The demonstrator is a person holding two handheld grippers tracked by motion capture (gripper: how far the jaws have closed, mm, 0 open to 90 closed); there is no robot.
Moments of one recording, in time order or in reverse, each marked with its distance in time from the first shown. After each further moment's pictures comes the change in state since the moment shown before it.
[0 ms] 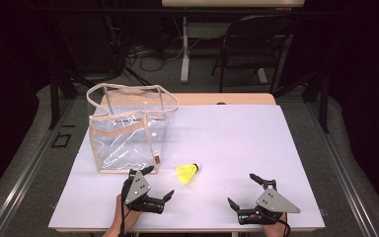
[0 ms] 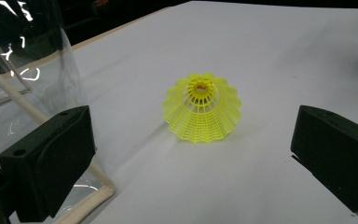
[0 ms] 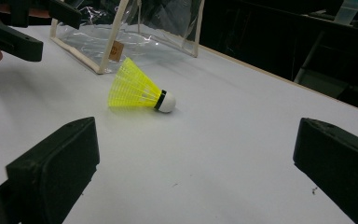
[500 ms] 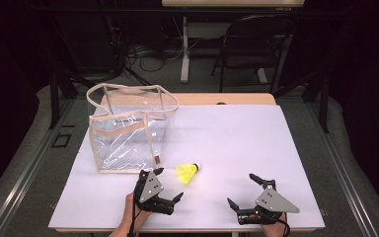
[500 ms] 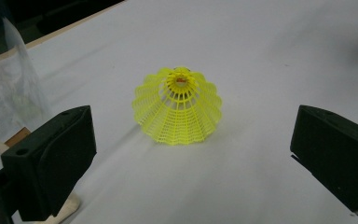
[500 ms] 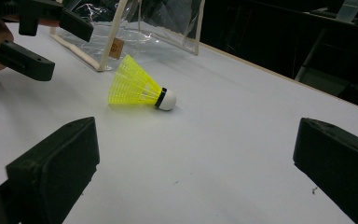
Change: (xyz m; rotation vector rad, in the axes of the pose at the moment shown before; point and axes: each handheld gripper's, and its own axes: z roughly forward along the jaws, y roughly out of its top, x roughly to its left) left arm -0.015 0.005 0.021 0.078 -0.017 0.018; right arm 0.000 0.000 0.001 0.012 0.004 -0.001
